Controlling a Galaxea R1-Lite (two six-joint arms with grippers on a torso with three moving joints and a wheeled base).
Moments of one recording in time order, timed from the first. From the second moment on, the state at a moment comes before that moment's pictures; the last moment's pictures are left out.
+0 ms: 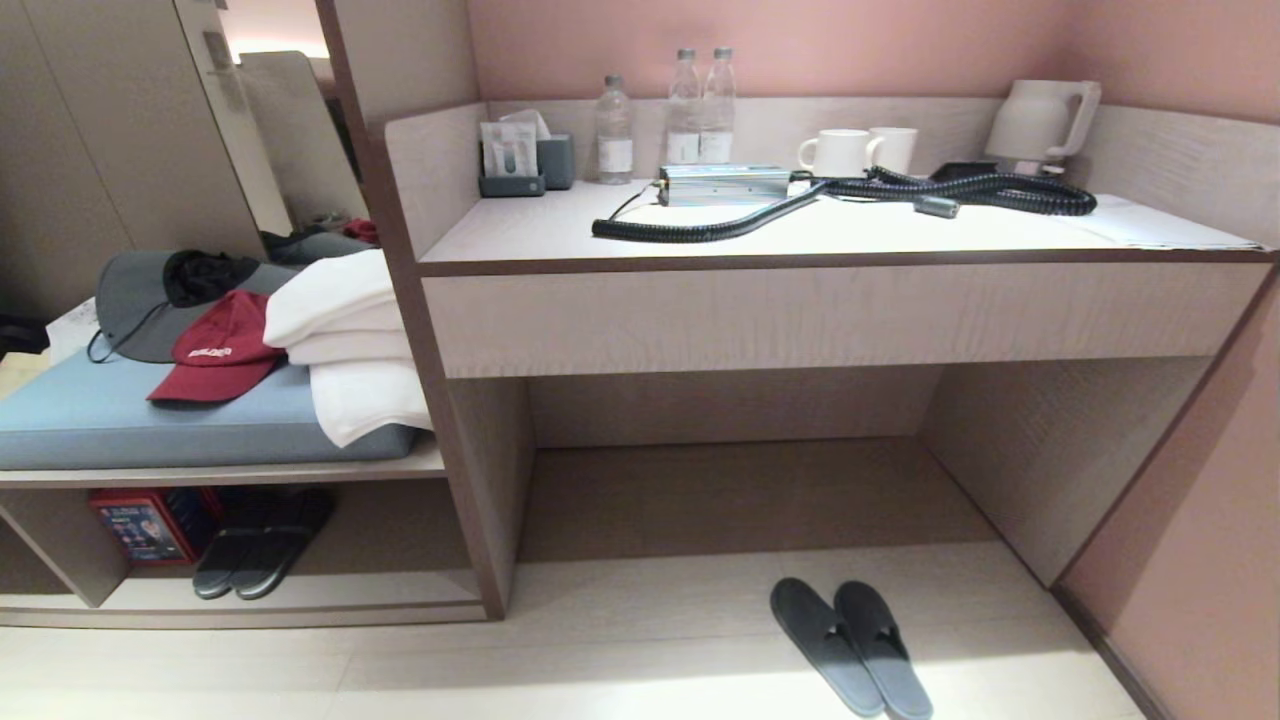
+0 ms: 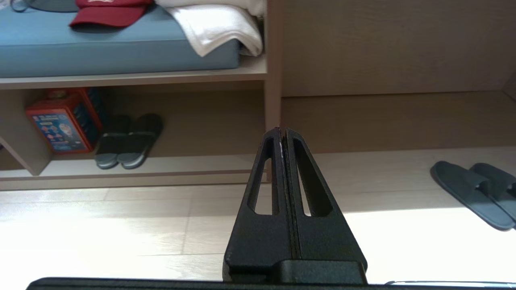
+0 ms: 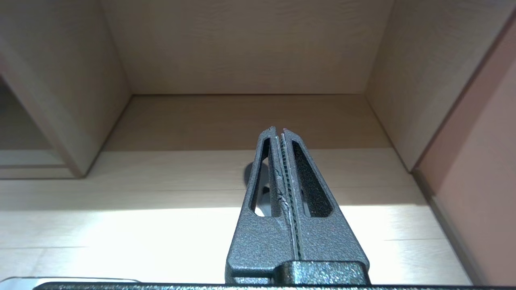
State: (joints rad) left arm 0.00 0.00 0.00 0.00 0.00 -0.01; right arm 0.00 0.00 0.00 0.00 -0.01 0.02
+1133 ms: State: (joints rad) left arm 0.00 0.00 0.00 0.00 0.00 -0.01; right arm 0.00 0.00 0.00 0.00 -0.01 0.02
